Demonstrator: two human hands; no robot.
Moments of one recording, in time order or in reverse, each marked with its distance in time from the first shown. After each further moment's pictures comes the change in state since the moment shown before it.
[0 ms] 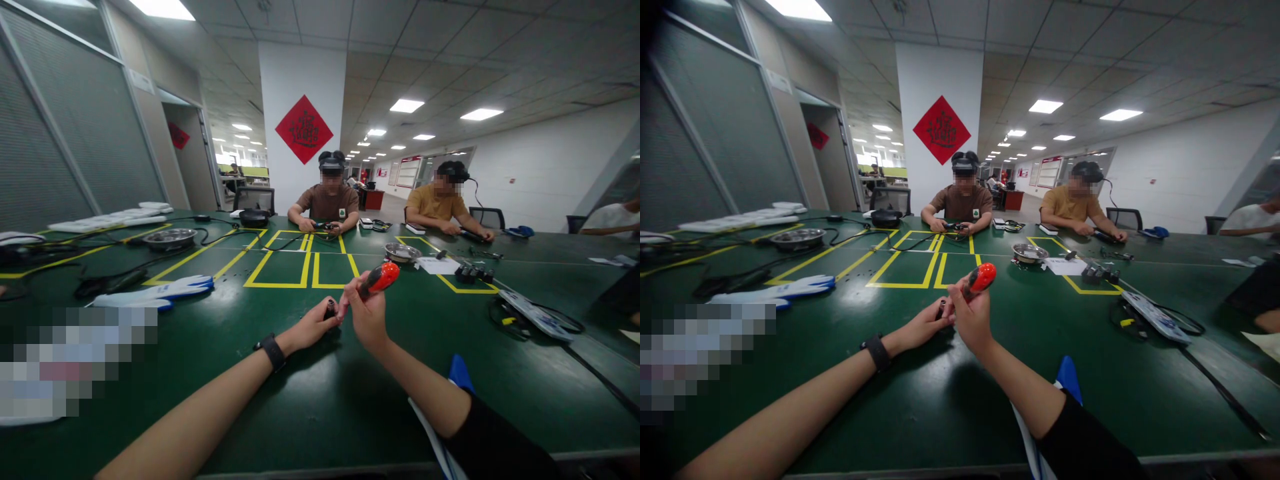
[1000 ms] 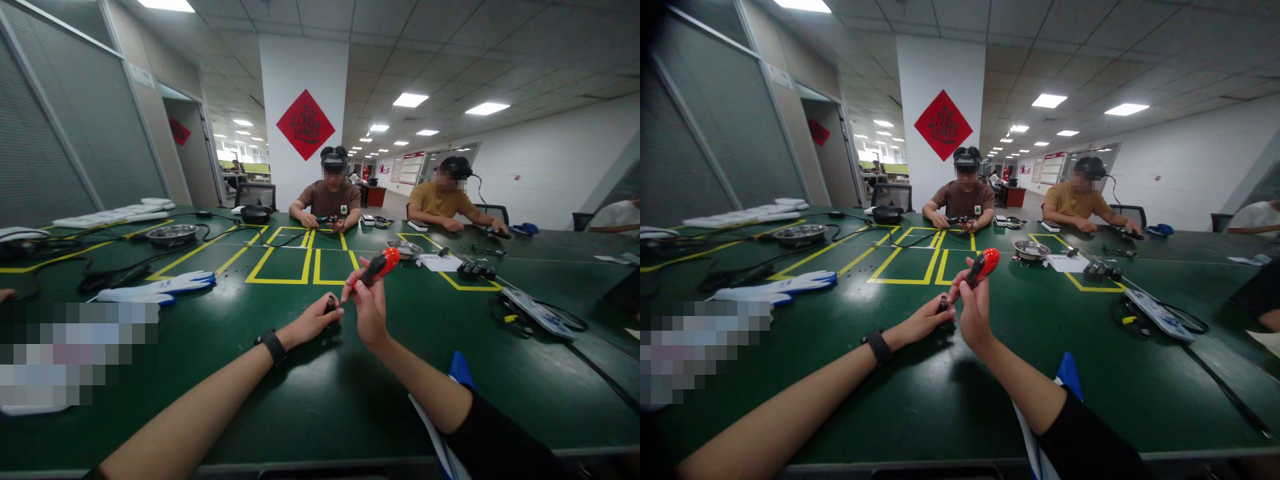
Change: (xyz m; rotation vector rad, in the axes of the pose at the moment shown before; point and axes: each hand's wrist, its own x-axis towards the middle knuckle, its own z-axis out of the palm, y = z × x) left_hand 0.000 -0.001 -0.001 -0.020 -0.018 -0.030; right_hand -0.003 0.002 0.000 0.028 0.055 -0.076
